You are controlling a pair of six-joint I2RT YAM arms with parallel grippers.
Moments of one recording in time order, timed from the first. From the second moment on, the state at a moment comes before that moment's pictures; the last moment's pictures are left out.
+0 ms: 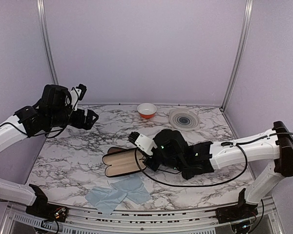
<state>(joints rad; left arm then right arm) -0.59 1.14 1.06 -0.48 -0.11 -0.11 1.20 1.55 0.98 0.08 0.36 -0.21</state>
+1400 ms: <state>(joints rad) -0.59 1.03 1.01 -0.43 -0.33 -0.09 1.08 1.89 1.04 0.21 0.48 0.01</state>
